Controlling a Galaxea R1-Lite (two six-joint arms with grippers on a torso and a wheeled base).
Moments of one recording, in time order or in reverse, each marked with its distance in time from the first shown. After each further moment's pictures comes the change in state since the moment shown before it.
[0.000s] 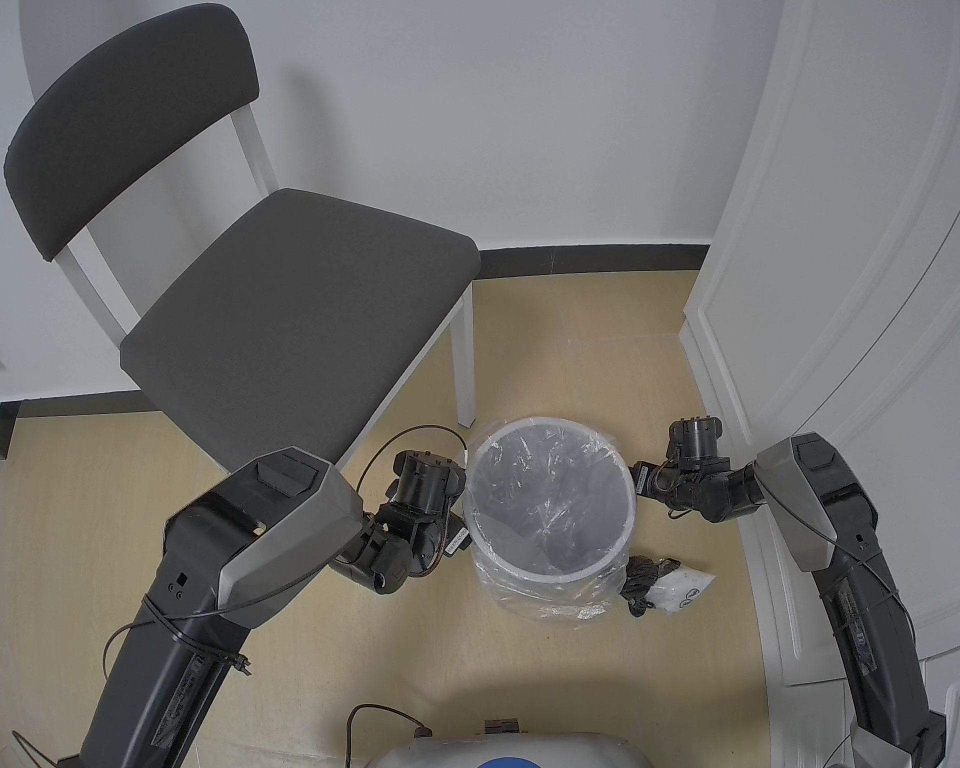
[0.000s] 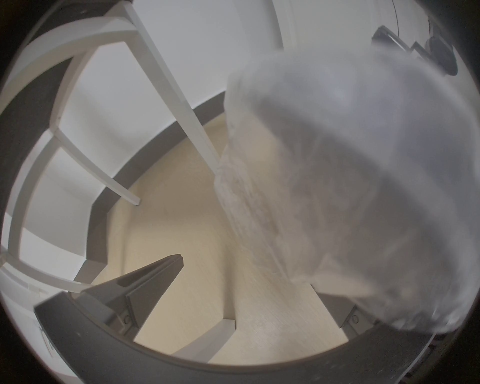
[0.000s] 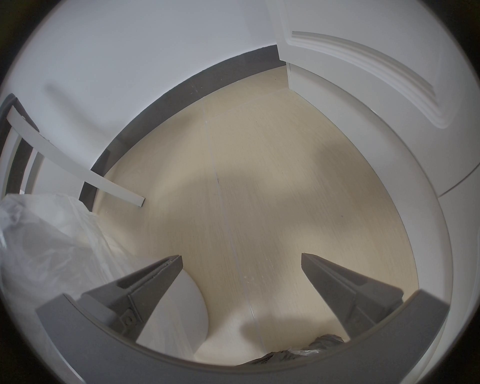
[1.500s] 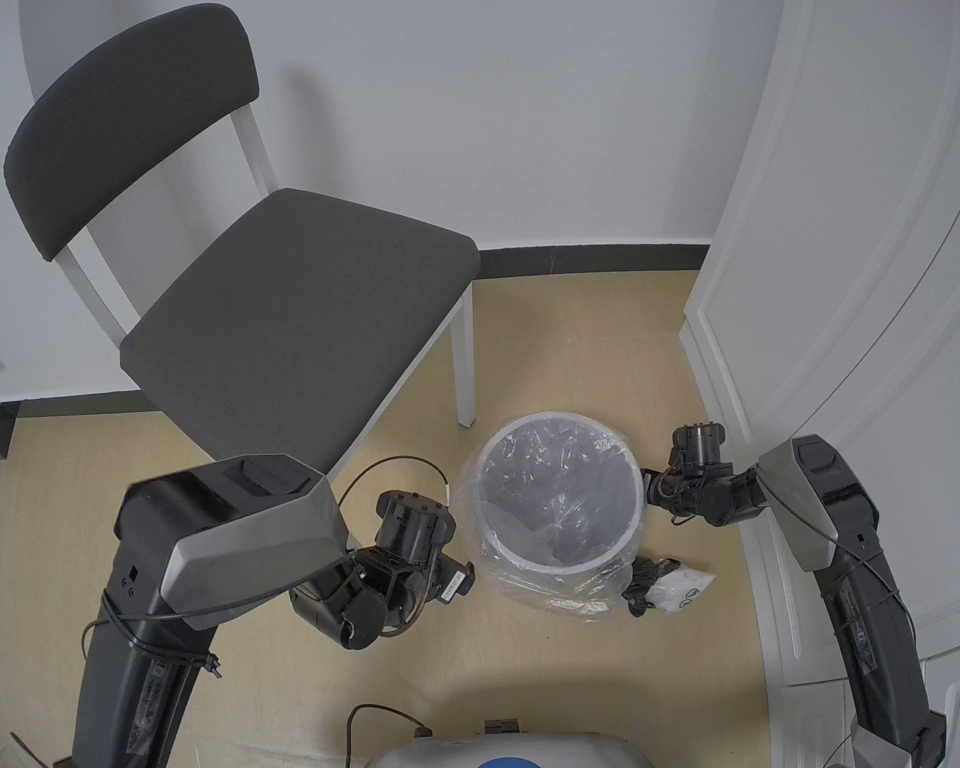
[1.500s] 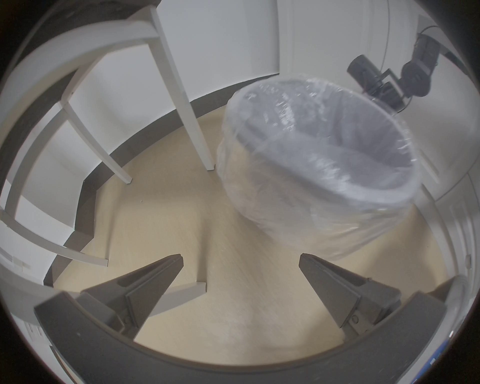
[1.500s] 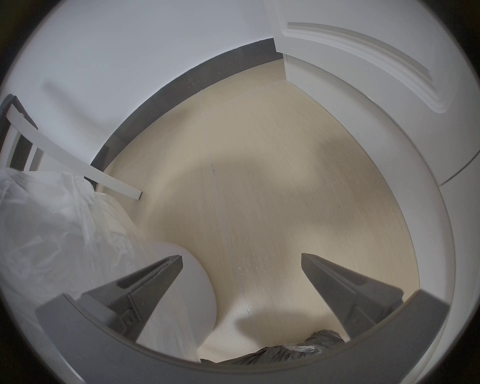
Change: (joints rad) left arm -0.057 -0.174 0.460 -0.232 -0.052 -0.155; right arm -0.013 0.005 0.025 0.000 0.023 -0.006
